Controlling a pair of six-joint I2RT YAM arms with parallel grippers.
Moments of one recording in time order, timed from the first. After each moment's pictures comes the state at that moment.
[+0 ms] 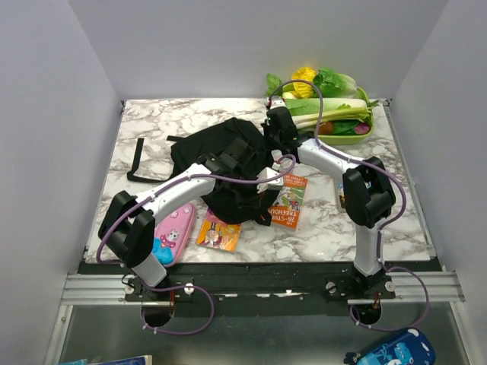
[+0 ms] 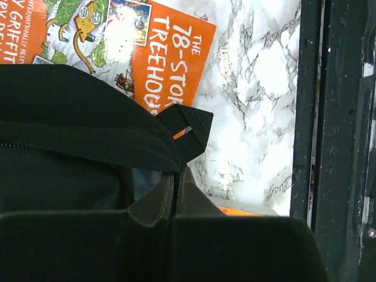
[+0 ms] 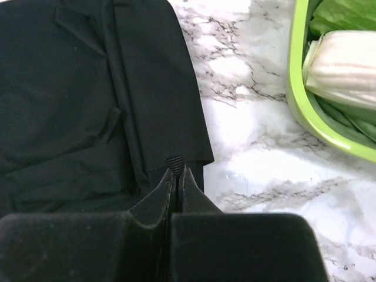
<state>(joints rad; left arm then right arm) -0.73 1.61 1.24 -0.68 0.63 0.62 0.55 1.99 1.50 -0.13 0.22 0.21</state>
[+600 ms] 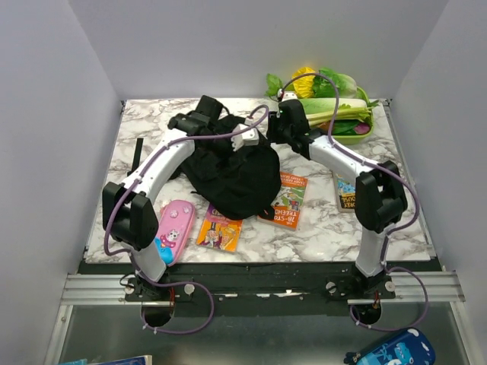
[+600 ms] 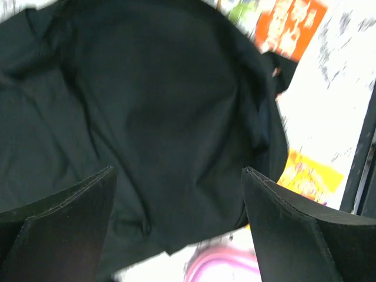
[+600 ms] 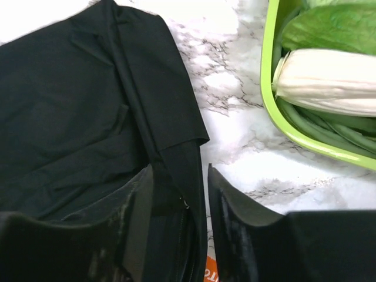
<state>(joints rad) -0.48 1.72 1.62 -0.97 0.64 0.77 0.51 1.94 1.53 -0.17 0.17 0.26</state>
